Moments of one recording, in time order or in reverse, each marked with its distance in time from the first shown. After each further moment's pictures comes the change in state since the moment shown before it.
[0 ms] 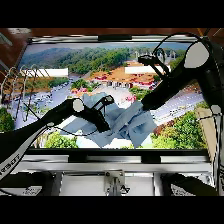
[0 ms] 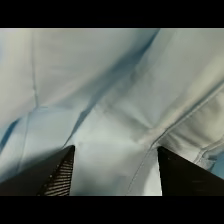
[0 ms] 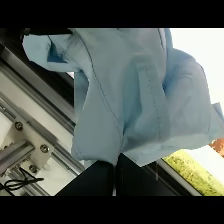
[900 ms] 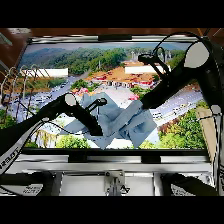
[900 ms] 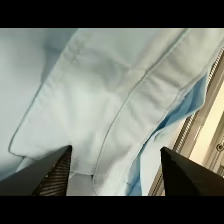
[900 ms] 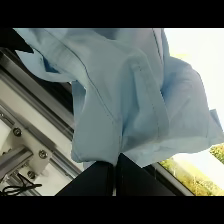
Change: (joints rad) left arm 0.121 -0.017 0.004 -0.086 -0.325 0.030; right arm 0.000 0.000 0.000 -0.002 -0.023 0.000
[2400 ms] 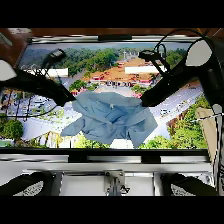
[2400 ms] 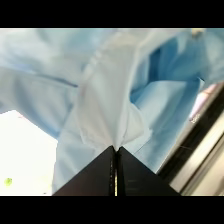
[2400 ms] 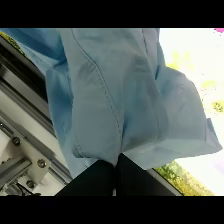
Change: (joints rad) left arm 0.246 0.363 0.321 0.198 -0.153 -0.260; right arm -0.001 0.000 0.028 0.013 -0.023 0.005
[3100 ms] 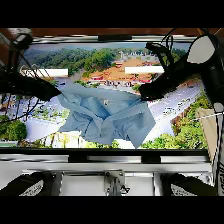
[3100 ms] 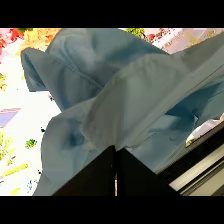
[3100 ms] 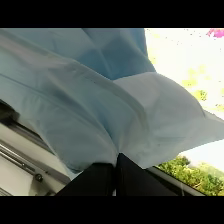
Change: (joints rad) left arm 0.026 0.099 0.004 0.055 -0.006 -0.262; right arm 0.000 -0.020 0.033 -0.035 -0.051 0.243
